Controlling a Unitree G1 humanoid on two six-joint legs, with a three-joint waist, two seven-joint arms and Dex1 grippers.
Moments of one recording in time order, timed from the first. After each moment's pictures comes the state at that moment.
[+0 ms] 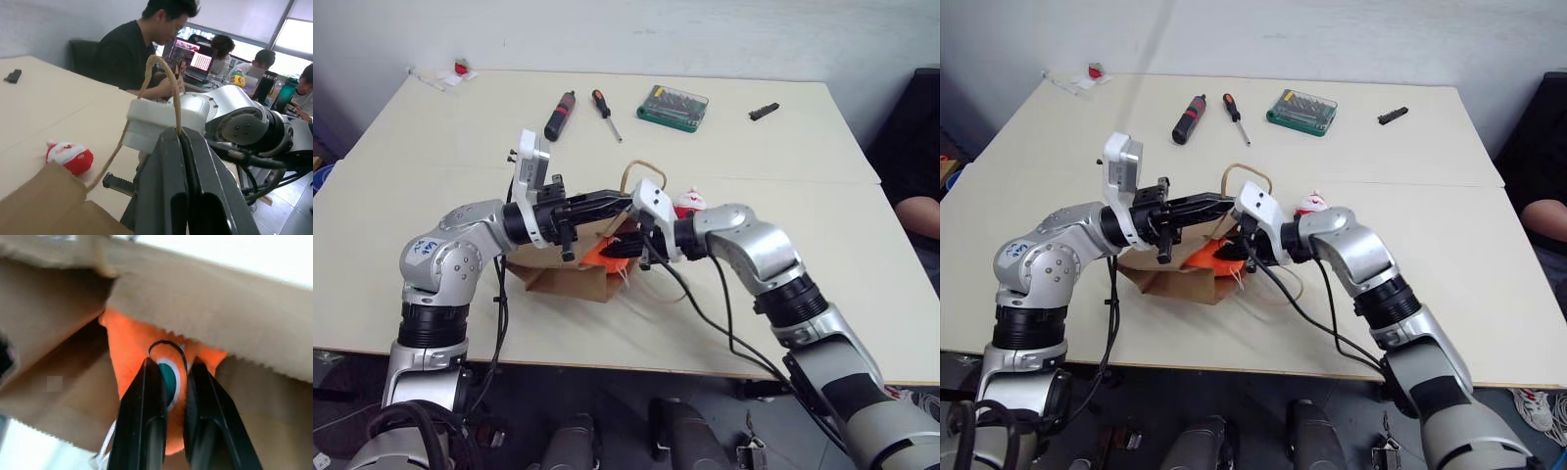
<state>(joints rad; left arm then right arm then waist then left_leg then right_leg) -0.69 0.50 0.08 -0.07 -0.76 0.76 -0.94 -0.86 -0.34 0.36 0.19 0.29 0.66 0.93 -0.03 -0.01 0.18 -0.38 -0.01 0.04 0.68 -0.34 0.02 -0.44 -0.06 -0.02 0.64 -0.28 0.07</state>
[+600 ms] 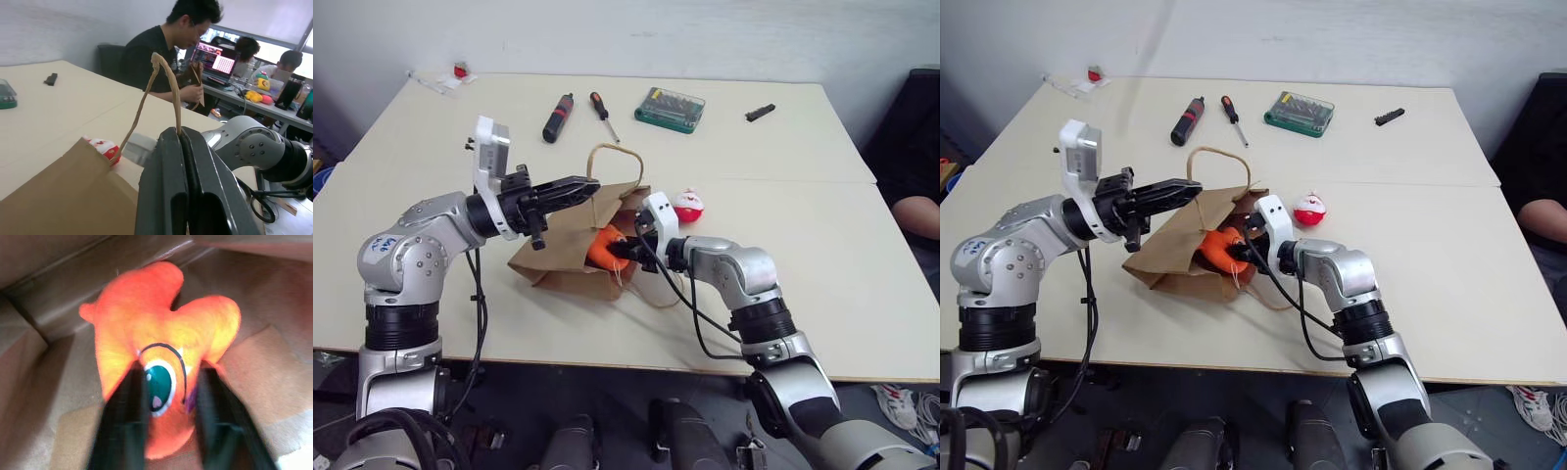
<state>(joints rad) -0.69 0.60 0.19 -0.03 -0.78 0.80 -0.92 -0.76 -0.13 0.08 0.17 0.37 0.94 0.59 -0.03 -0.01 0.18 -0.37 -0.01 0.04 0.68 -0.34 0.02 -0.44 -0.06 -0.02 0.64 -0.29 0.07</state>
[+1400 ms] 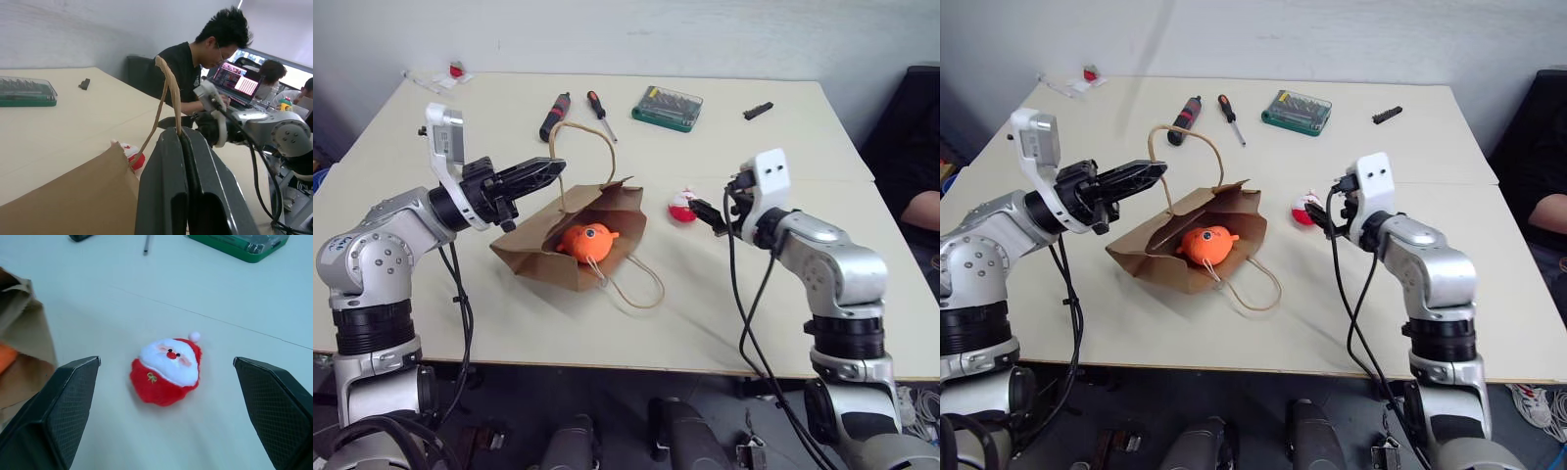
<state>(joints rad) -0.68 0.64 0.31 -0.03 -0.87 0.88 -0.84 -0.71 -0.35 -0.08 0.00 0.29 0.83 0.36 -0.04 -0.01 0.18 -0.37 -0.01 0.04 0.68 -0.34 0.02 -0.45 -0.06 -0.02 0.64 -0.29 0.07</state>
